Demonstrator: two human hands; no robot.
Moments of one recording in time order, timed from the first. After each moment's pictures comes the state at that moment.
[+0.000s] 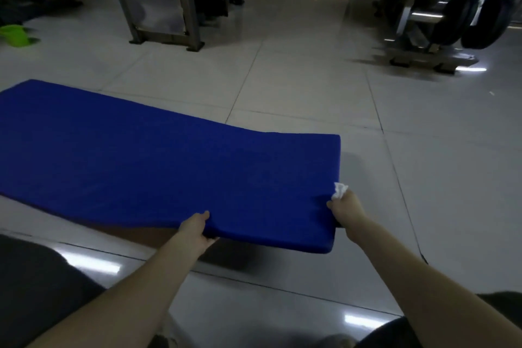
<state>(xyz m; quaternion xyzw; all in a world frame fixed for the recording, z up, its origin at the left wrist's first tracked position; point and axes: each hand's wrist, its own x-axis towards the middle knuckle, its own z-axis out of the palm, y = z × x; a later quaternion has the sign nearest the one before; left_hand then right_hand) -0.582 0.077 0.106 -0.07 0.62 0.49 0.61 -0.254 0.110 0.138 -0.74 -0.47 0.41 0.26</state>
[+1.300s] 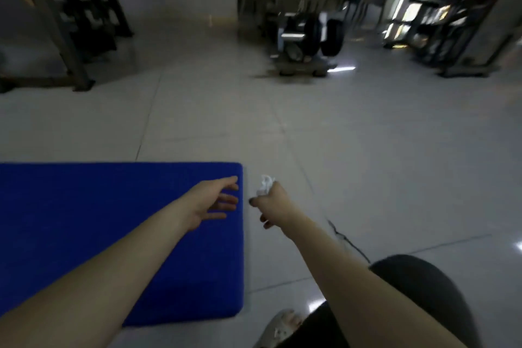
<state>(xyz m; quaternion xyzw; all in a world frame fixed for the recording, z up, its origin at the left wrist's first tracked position) -0.406 0.077 0.274 0.51 0.54 0.18 0.65 -0.237 0.013 0.258 -0.73 -0.42 0.42 0.33</state>
